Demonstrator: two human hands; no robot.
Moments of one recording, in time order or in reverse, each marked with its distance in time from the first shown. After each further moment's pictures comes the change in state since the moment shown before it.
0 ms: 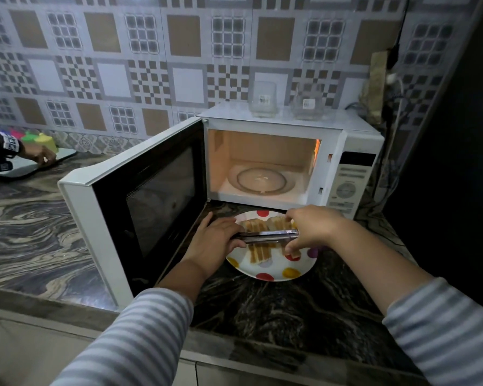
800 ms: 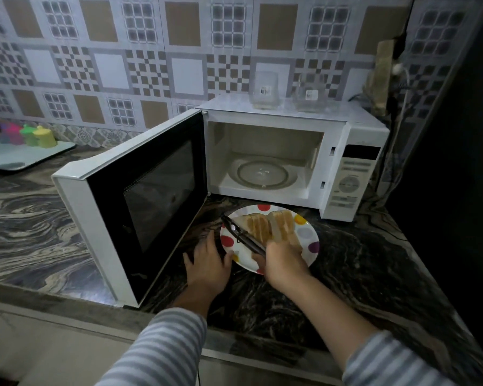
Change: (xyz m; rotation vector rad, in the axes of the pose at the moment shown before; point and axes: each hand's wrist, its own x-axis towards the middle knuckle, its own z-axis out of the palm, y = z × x) left_hand -0.032 0.001 0.062 -0.169 -0.081 -0.651; right_hand 0.009 -0.062 0.091 0.401 0.181 0.112
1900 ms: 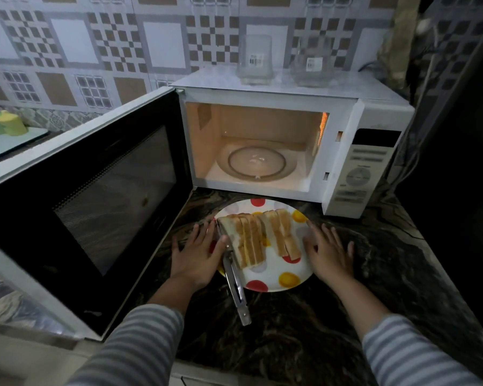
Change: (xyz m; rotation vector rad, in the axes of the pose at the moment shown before) left_hand 0.069 -0.002 0.017 0.171 -0.210 0.122; right_hand 0.093 0.142 0.034 0.076 0.076 0.251
